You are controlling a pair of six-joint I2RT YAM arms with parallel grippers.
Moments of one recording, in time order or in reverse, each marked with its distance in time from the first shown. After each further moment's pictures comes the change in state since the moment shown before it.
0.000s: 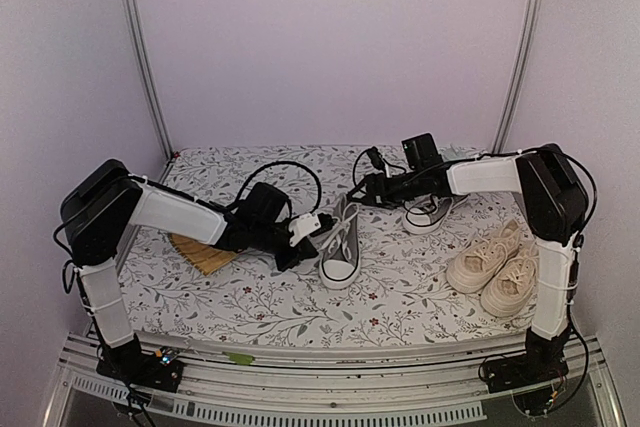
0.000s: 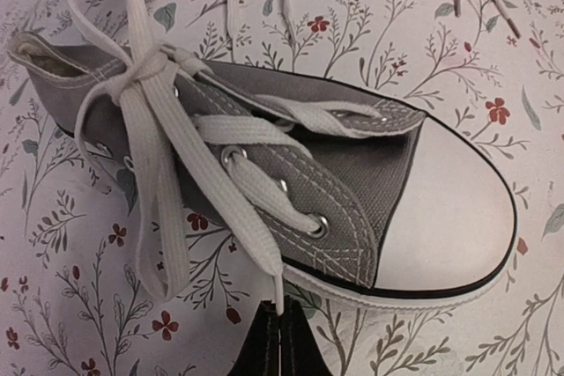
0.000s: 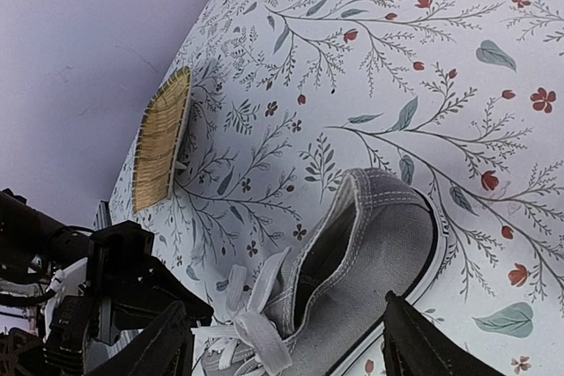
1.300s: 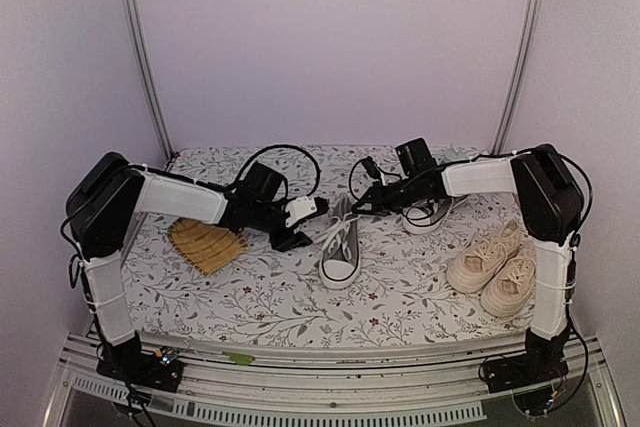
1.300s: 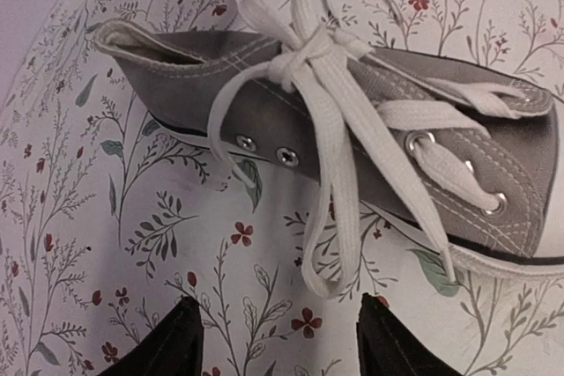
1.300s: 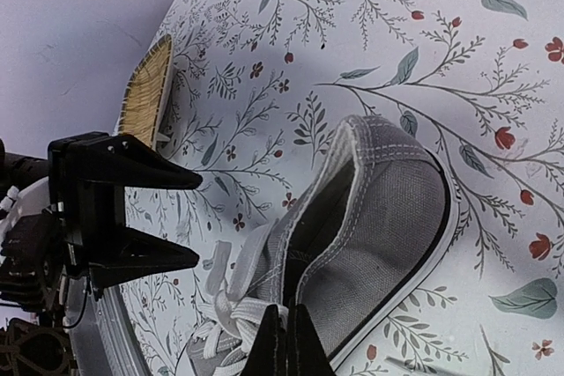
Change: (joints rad) left arm 0.090 0.034 0.134 -0.121 -0.060 0.195; right arm 0.023 0.028 0.019 -0.095 0.016 -0.033
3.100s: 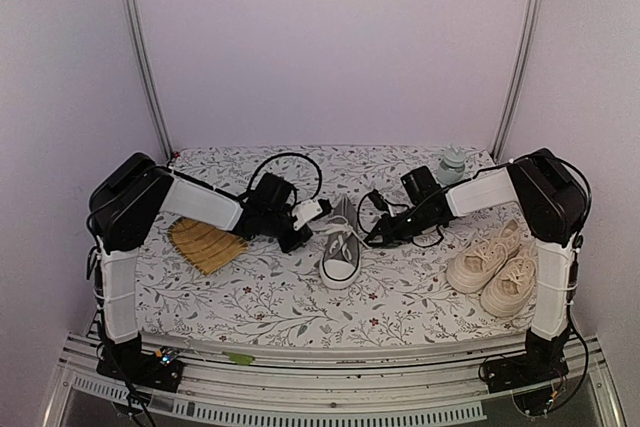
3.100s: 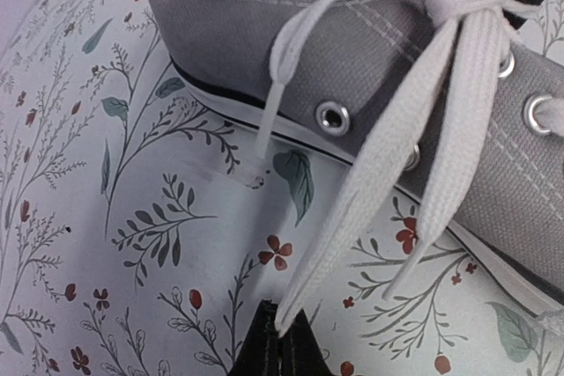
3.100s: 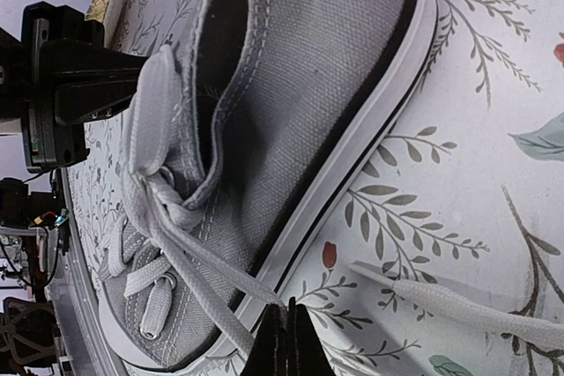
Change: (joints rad) left arm -0.003 0.160 0.056 0.119 -0.122 -0.145; right arm 0.000 -0.026 -0.217 0.006 0.008 -0.090
